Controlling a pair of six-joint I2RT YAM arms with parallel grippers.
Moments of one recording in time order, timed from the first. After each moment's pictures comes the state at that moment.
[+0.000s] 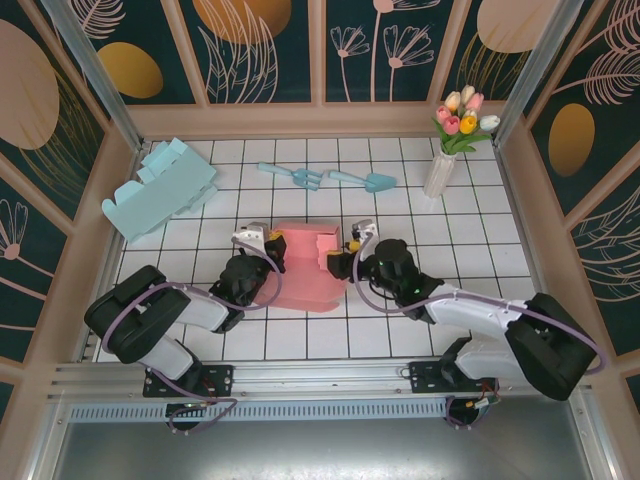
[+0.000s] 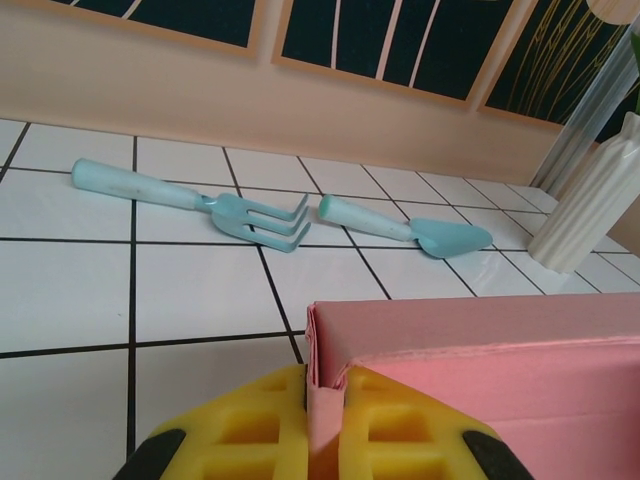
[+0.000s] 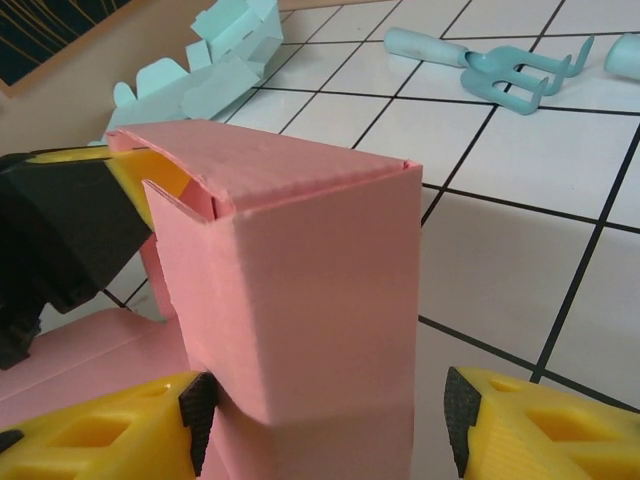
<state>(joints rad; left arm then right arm) -0.71 1.55 0.28 1.17 -0.30 -0.35 0.80 1.25 0.45 0.43 -0.02 0.35</state>
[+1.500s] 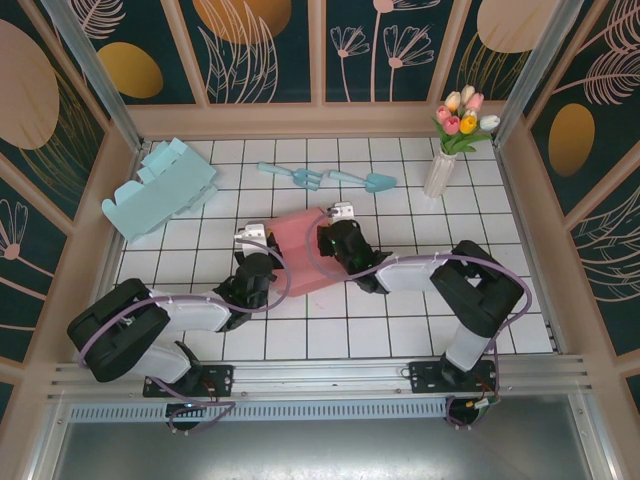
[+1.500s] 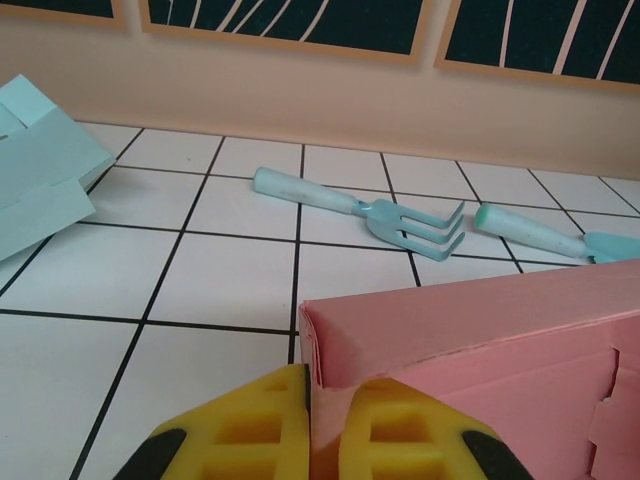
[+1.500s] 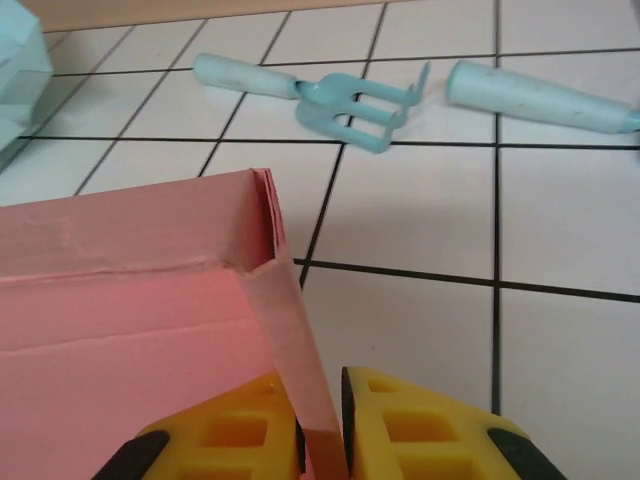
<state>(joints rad) -0.83 1.43 0.38 0.78 -0.77 -0.35 0.83 1.71 0.76 0.47 0.33 0.43</state>
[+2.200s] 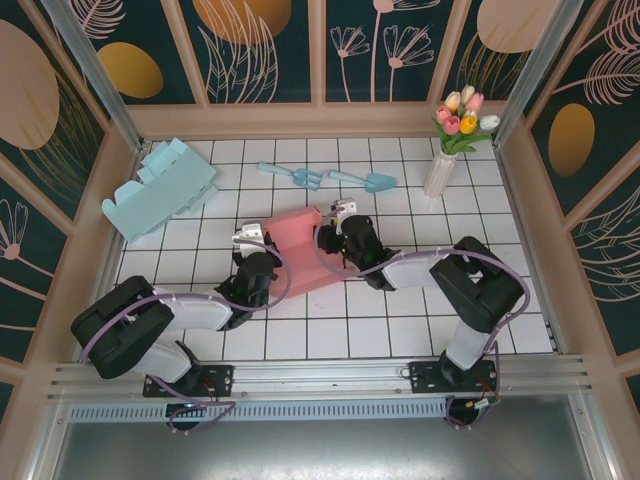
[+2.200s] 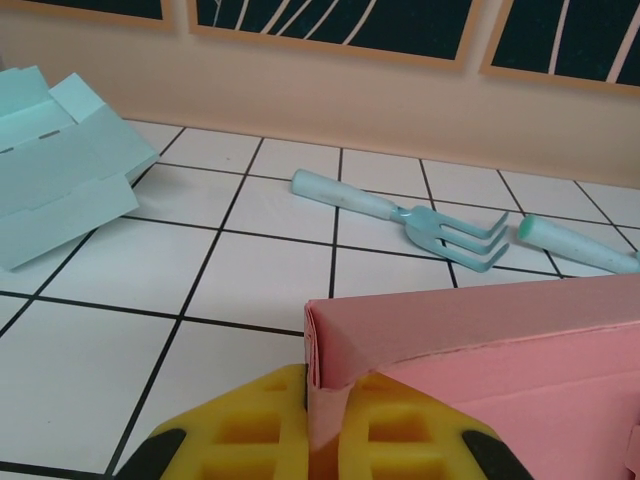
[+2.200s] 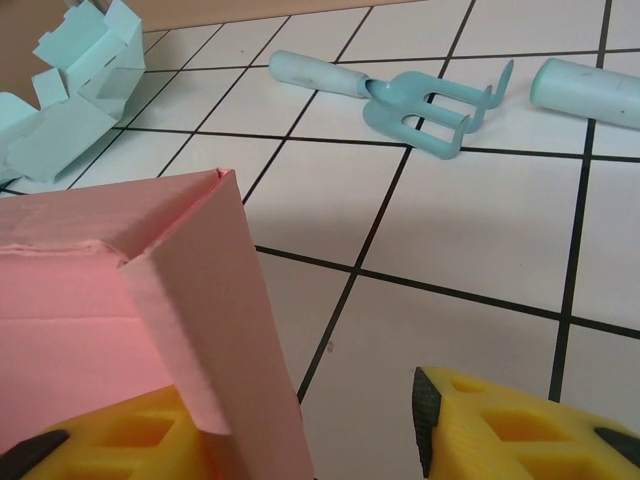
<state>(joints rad) -0.82 1.46 0.38 0.79 -0.84 -0.38 0.76 1.74 0.74 0.59 0.14 0.36</state>
